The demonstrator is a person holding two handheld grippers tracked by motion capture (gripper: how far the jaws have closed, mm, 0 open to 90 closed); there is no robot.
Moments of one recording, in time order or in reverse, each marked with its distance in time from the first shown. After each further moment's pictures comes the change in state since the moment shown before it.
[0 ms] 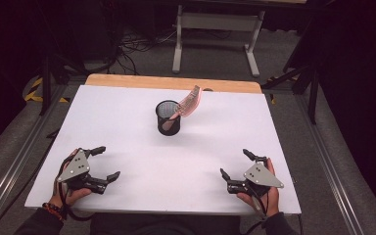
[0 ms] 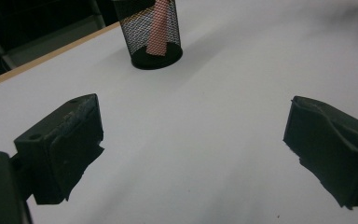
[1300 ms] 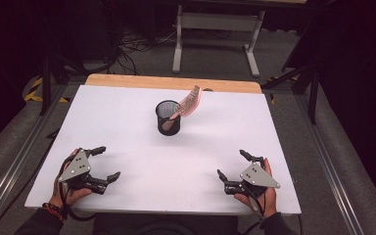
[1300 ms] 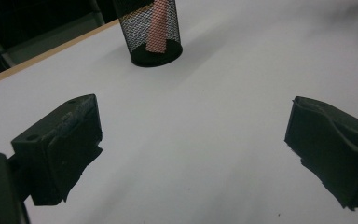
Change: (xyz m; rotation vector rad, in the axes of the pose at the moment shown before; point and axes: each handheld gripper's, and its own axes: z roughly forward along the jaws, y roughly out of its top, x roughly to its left) left arm 0.000 0.000 0.001 0.014 0.000 0.007; right arm 0.006 0.003 0.004 -0.001 0.020 0.001
